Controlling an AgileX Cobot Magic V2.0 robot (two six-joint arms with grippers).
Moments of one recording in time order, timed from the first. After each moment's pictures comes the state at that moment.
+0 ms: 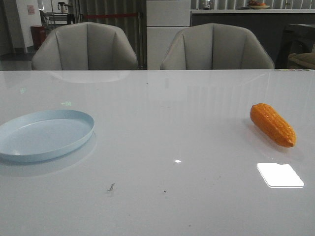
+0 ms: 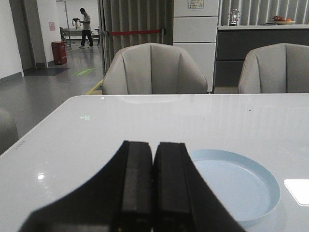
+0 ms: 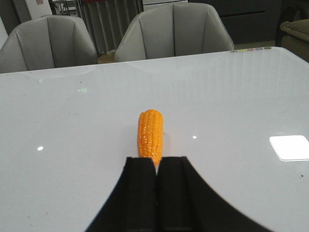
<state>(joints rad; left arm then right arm) -0.02 -0.01 0.01 -0.14 0.05 0.19 0.01 -0.01 0.03 0.28 0.12 -0.13</state>
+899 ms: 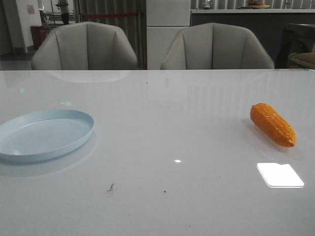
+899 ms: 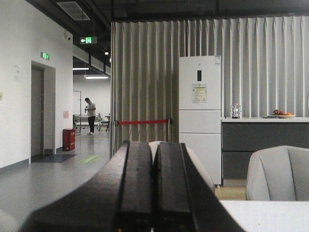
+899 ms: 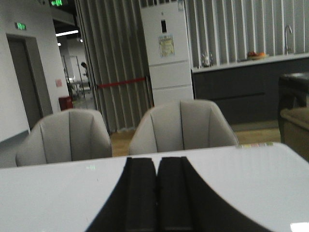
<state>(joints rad) -0.02 -0.01 -0.19 -0.14 -0.12 0.19 0.01 0.00 -0.26 0.31 0.06 -0.13</state>
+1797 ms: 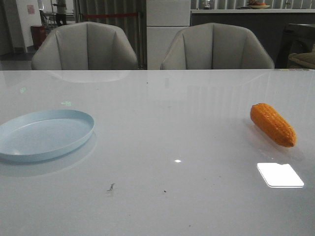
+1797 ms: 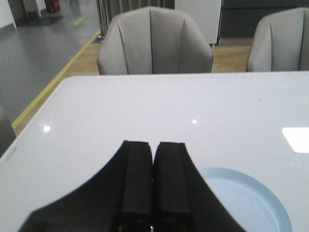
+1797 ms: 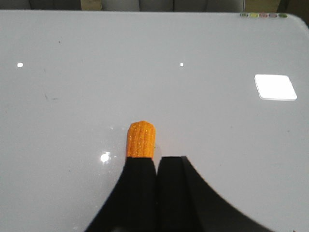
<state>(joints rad) -0.02 0.77 -0.52 -0.12 0.05 0.19 0.01 0.89 -0.61 0.17 0.20 -0.13</state>
